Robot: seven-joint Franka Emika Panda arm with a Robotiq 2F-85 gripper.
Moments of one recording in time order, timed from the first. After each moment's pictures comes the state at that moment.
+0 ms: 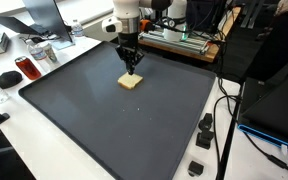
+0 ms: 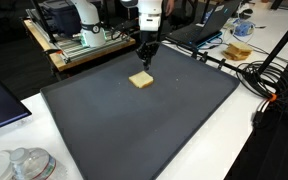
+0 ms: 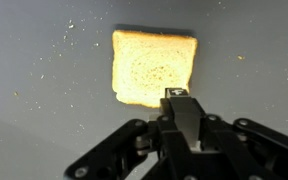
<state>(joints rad) 0.03 0.21 0.03 -2.36 -0.17 2.63 0.18</state>
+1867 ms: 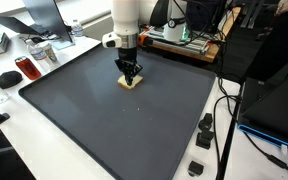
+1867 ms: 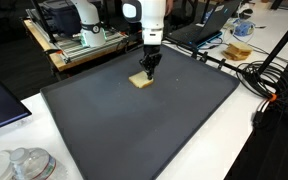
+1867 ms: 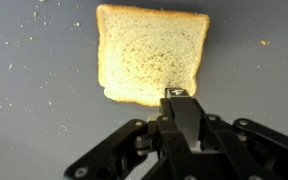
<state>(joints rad) 0.09 0.36 -0.03 -2.30 -0.17 2.75 0.18</state>
